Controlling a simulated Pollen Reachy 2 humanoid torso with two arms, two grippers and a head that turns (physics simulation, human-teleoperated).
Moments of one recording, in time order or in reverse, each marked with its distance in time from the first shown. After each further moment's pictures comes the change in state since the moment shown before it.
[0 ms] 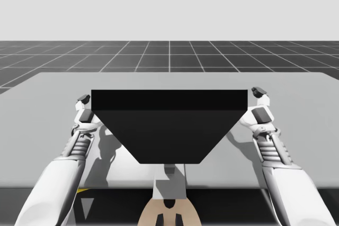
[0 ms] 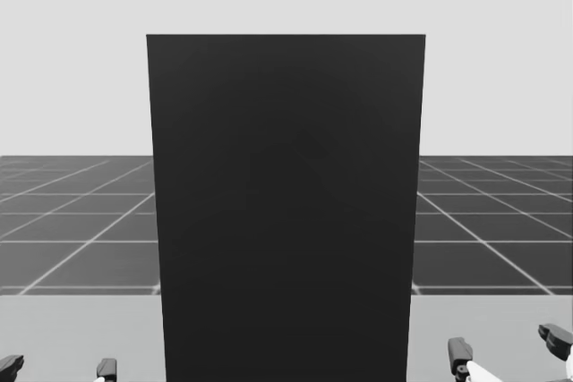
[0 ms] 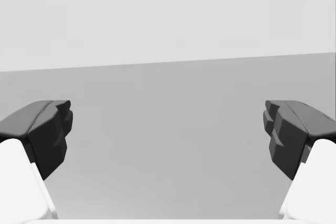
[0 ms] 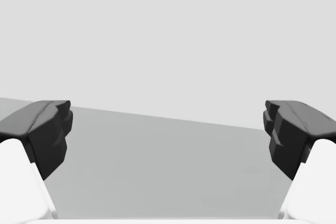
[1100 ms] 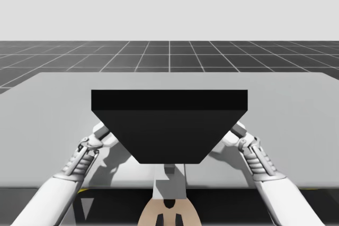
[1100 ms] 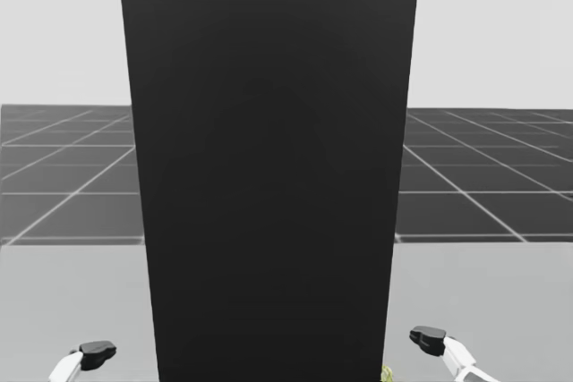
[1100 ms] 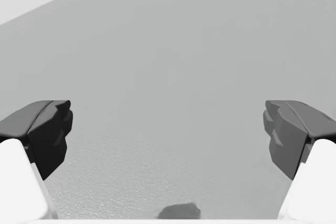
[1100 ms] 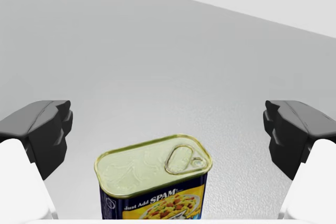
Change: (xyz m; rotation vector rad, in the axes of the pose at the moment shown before) left arm -0.012 -0.035 0.043 -0.710 0.101 -0.112; right arm -0.031 0.047 0.024 0.603 0.185 -0.160
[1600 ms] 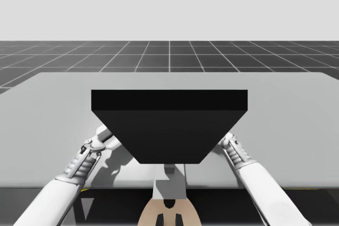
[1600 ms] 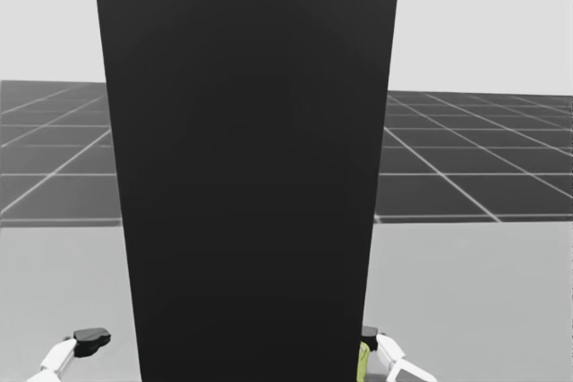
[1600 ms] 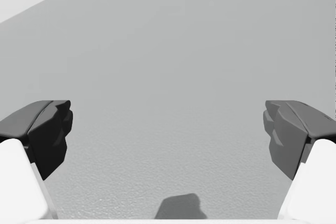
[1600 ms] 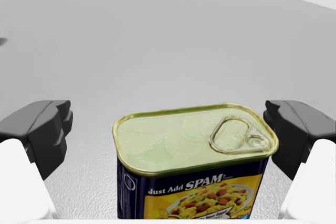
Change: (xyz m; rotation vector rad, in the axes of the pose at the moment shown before) left arm 0.000 -0.012 -0.002 -0.068 -0.009 -0.031; right arm -0.058 0.002 -0.037 0.161 -0.004 0.025
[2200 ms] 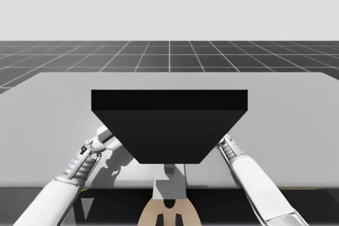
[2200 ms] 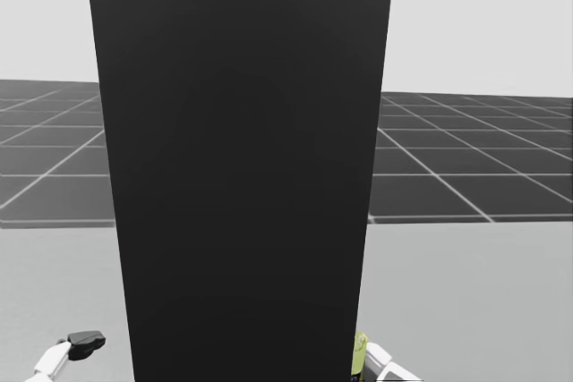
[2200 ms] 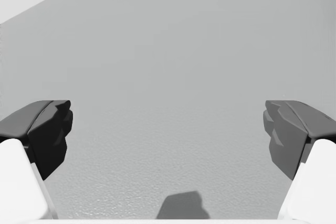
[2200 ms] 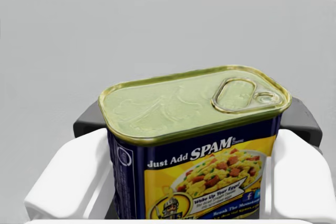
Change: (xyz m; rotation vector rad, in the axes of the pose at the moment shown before) left arm 0.000 -0.002 0.000 -0.005 0.001 -0.014; right arm -0.025 -0.009 -0.011 -0.084 0.010 0.009
